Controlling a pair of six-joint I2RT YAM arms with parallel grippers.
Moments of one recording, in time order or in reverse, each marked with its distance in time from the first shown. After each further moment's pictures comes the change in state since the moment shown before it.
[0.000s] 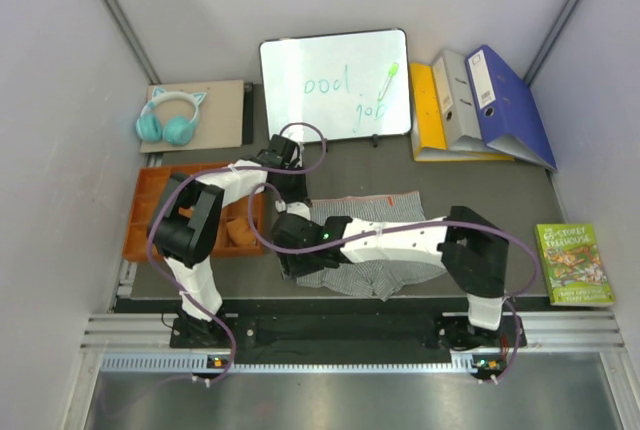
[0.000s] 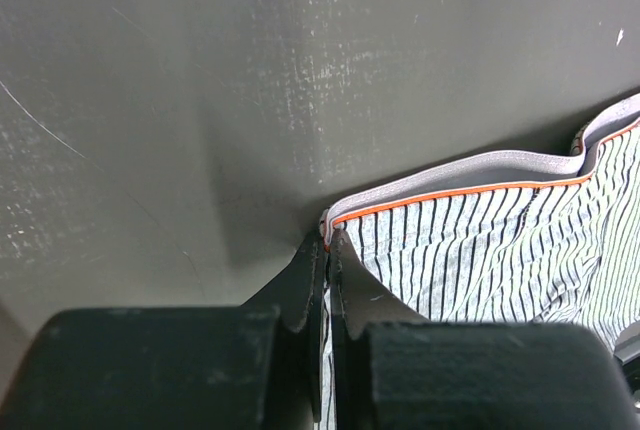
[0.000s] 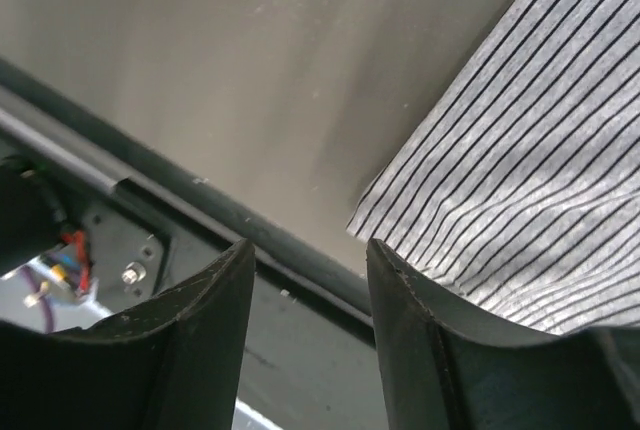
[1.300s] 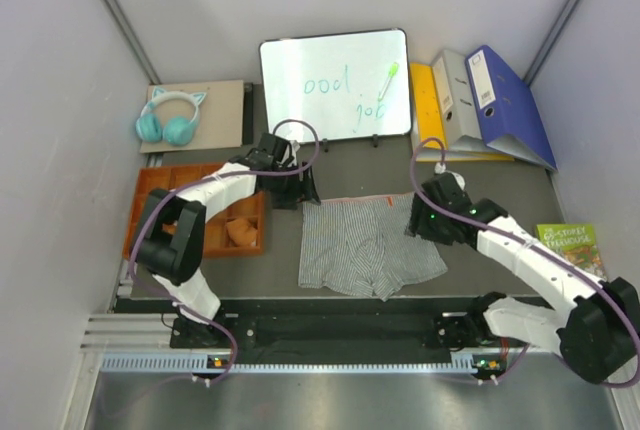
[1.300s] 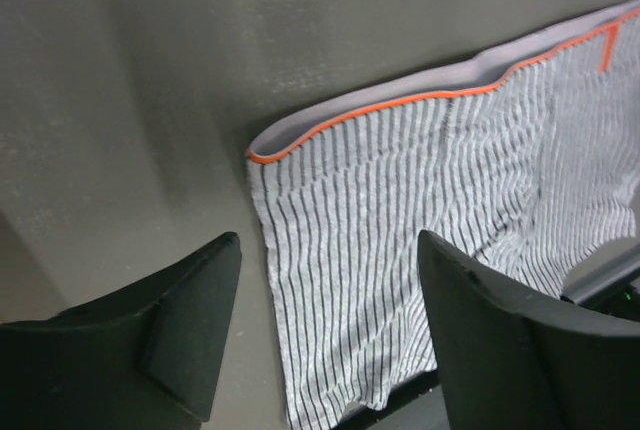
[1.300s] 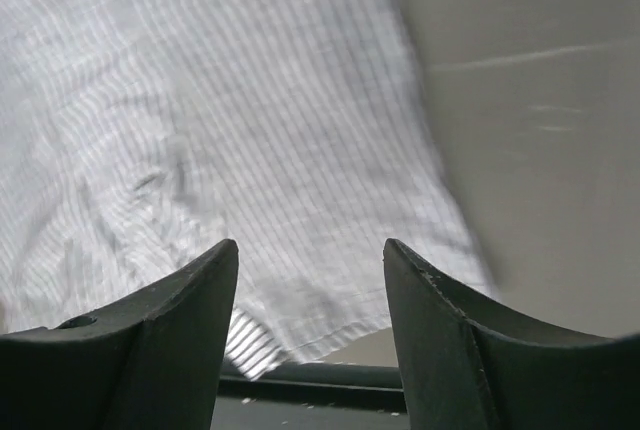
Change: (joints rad) left arm 0.013 -0.154 -0.036 -0.084 0.075 -0.016; right arm -0.766 -0.742 -0.596 -0.198 0.028 -0.162
